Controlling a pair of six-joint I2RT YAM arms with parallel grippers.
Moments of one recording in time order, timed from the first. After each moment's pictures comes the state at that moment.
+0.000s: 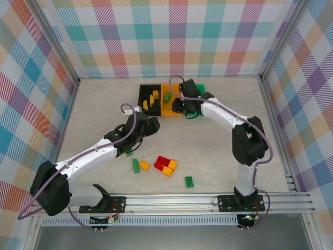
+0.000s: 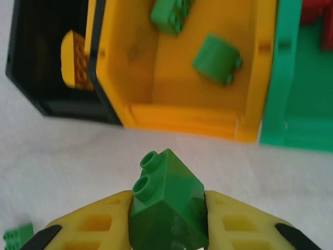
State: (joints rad) left arm -0.67 1.26 0.86 -0.28 -0.28 -0.82; right arm 0.55 1.95 1.61 -0.55 -0.09 0.52
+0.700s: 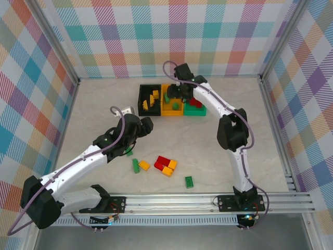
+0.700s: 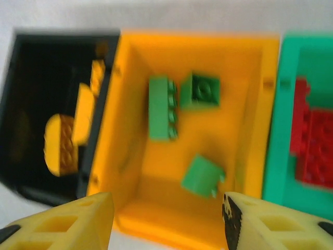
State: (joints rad) left arm -0.67 1.11 0.85 -0.37 -0.34 -0.82; right arm 0.52 2.21 2.06 -0.79 -0.03 0.38
